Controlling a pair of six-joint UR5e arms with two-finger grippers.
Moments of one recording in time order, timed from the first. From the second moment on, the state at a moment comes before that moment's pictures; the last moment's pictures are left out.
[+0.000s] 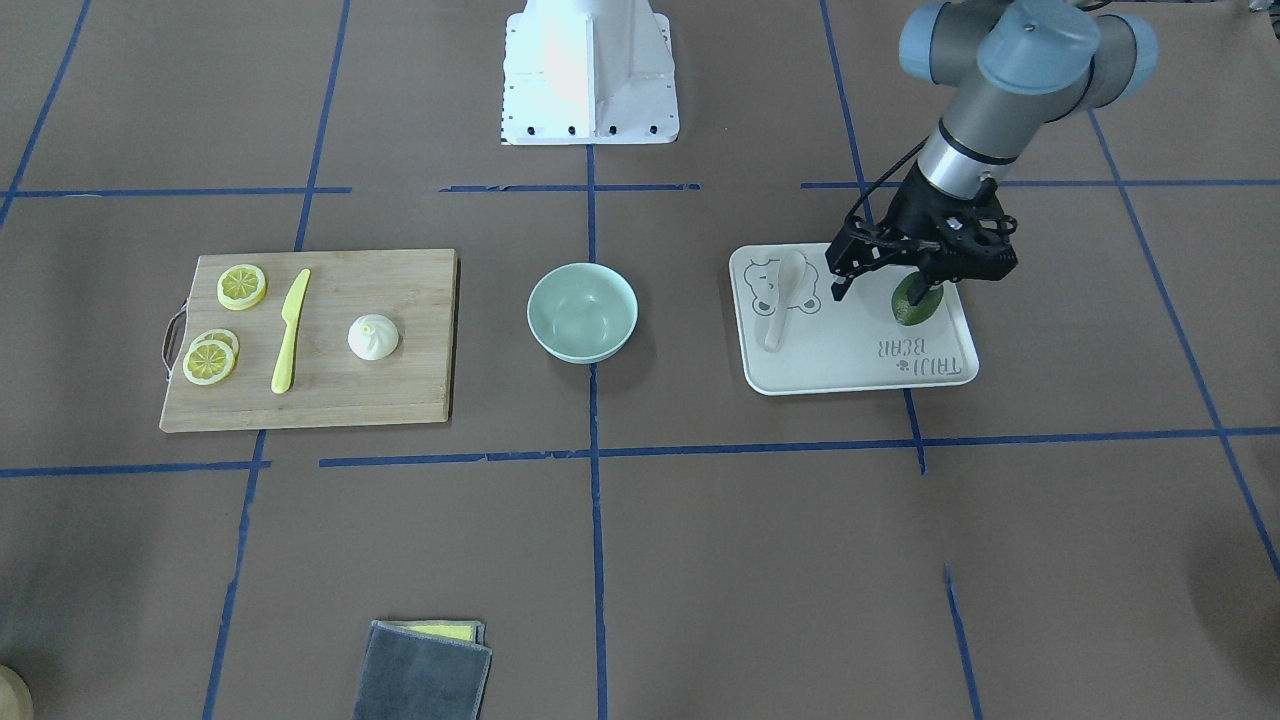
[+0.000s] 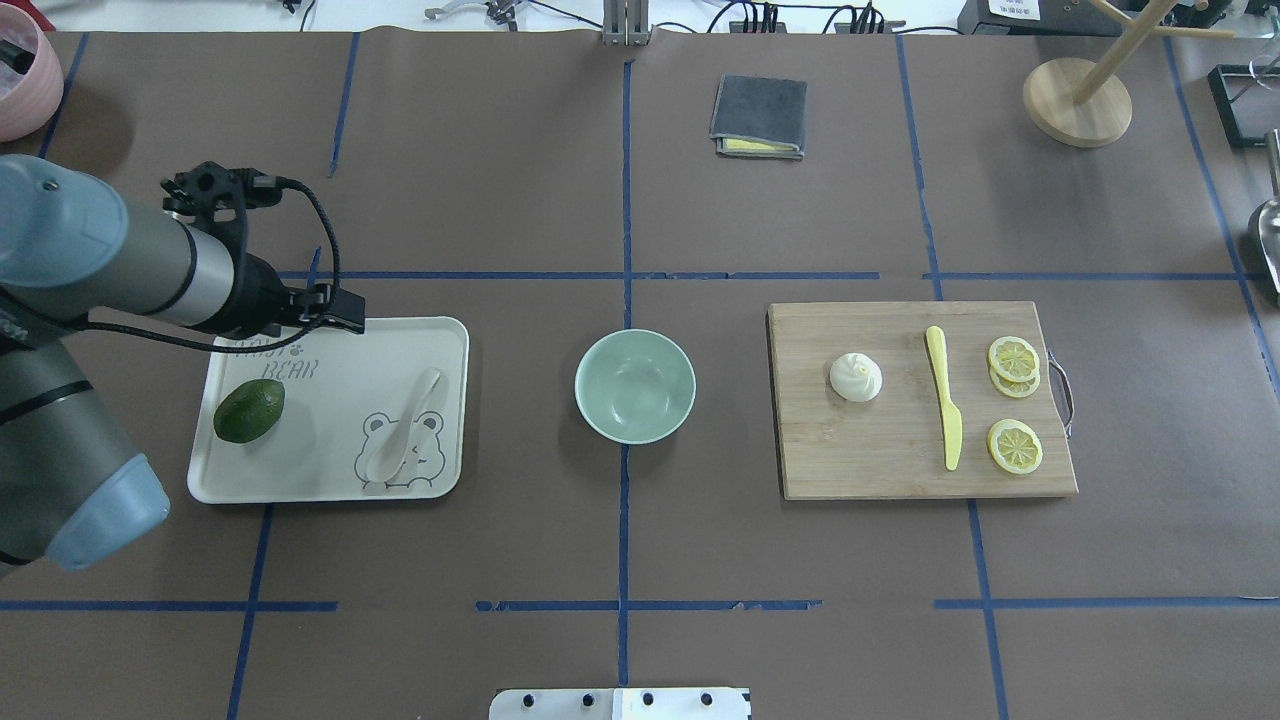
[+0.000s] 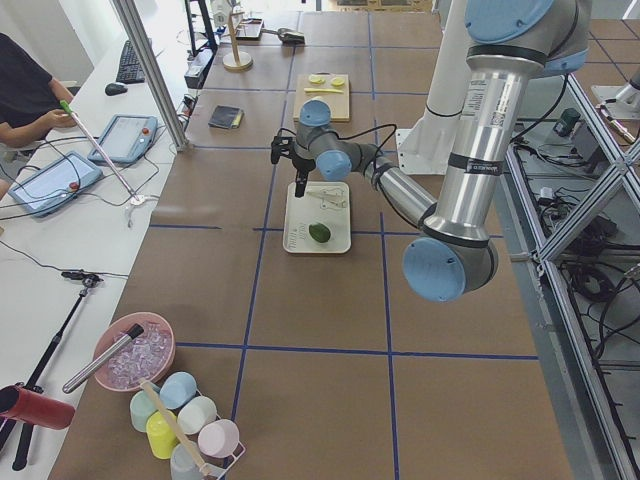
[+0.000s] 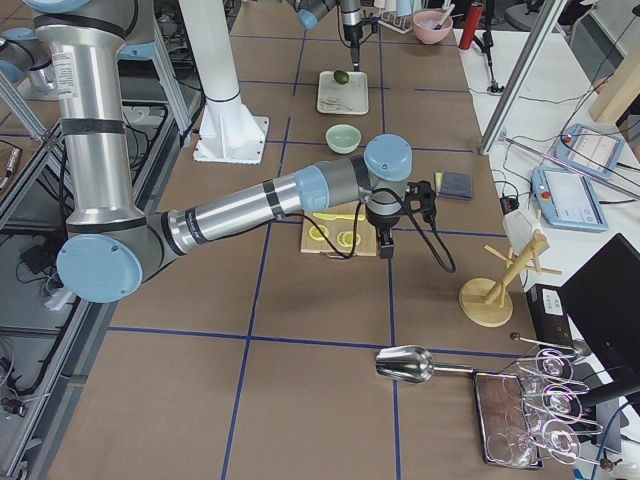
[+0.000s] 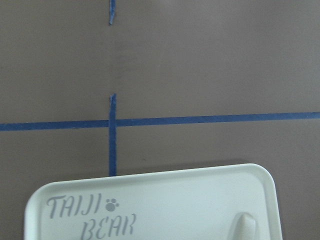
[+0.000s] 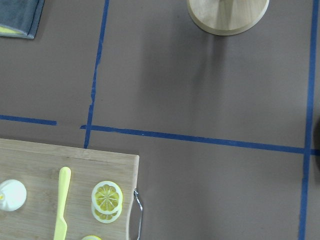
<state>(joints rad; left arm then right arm) -0.72 -1.81 -1.92 -1.88 -1.94 -1.11 1.45 -1.50 1.90 -1.65 2.48 0.24</state>
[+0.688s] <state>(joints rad) -0.60 -1.88 -1.82 -1.88 -1.85 -1.18 1.23 -1.47 1.94 -1.49 2.40 0.59</state>
